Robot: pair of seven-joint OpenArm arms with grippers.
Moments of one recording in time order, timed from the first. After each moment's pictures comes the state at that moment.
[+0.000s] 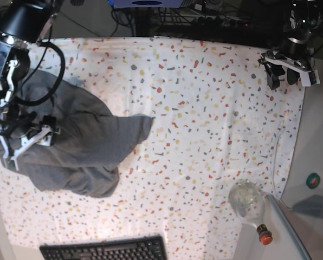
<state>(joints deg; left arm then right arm) 38.3 -18.5 -18.0 99.1 -32.6 -0.6 14.0 0.6 1.3 23.8 96.1 10.8 16.7 -64.3</state>
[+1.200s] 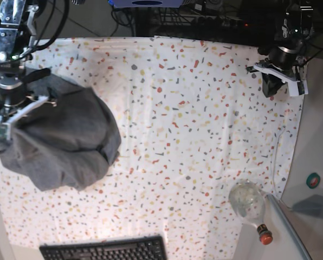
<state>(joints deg) 33.7 -18.8 -12.4 97.6 -32.5 -0.9 14.1 -19.9 2.7 17.7 112.0 -4.2 3.0 -38.4</state>
